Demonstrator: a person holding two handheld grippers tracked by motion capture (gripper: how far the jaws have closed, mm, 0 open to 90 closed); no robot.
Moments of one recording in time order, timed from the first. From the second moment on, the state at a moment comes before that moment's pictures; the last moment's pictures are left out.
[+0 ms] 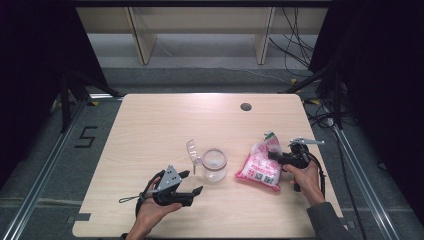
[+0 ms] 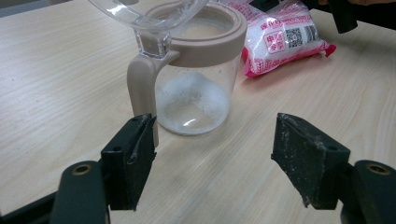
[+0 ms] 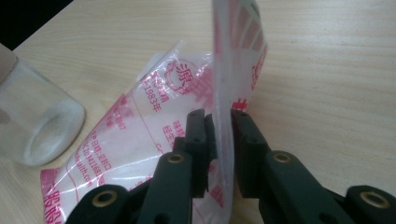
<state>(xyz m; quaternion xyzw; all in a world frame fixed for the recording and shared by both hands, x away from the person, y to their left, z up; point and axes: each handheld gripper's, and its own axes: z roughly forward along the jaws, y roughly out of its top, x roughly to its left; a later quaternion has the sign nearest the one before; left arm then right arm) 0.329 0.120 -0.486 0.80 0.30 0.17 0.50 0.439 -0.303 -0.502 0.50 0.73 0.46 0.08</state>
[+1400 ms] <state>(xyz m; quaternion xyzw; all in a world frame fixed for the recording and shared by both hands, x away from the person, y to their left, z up) 0.320 -0.016 -0.503 0.81 0.28 0.14 0.50 0.384 -0.282 -0.438 0.42 0.65 0.63 0.05</state>
